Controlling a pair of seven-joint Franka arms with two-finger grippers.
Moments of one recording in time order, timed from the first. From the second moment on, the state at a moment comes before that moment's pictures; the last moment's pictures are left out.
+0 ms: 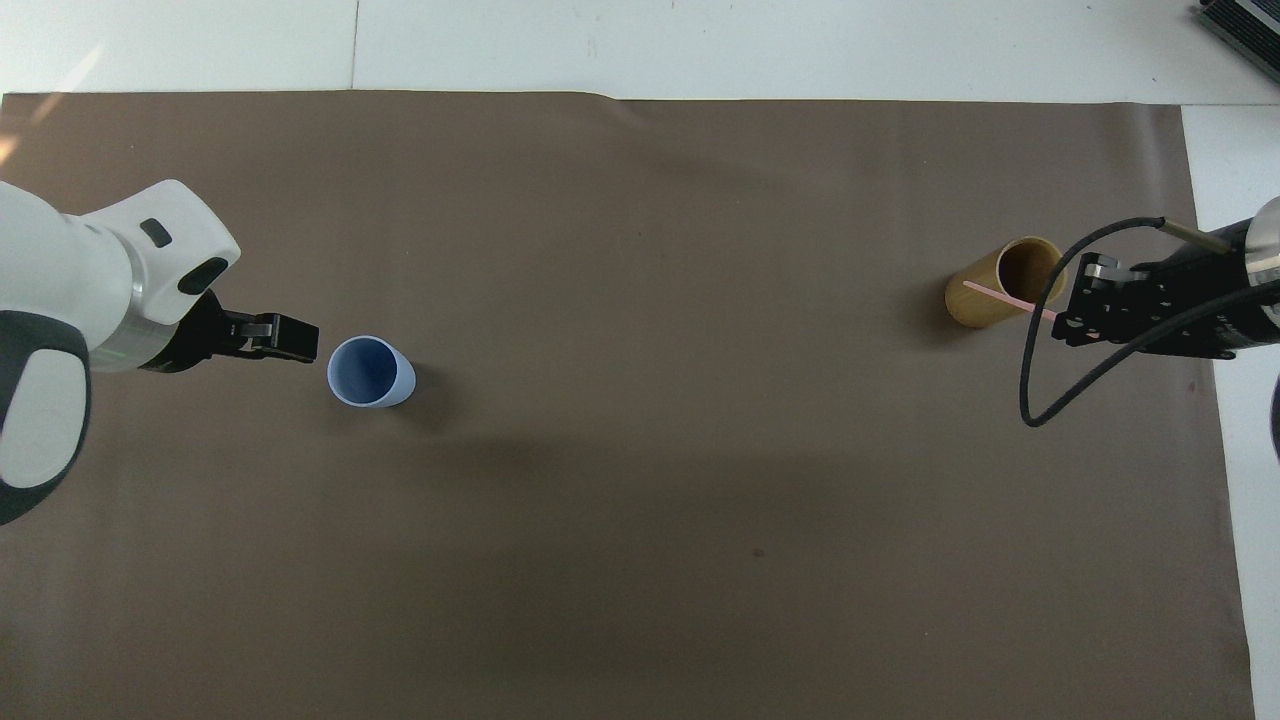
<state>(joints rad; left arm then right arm) -0.13 -0.01 -0.06 -1.88 -0.03 1.89 -0.08 0.03 0.00 -0.01 -1.61 0.14 1.62 0.41</state>
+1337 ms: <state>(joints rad) -0.14 0.09 -0.06 -2.06 -0.03 2.13 -0.07 0.02 0.00 -0.01 -1.61 0.14 1.60 0.41</state>
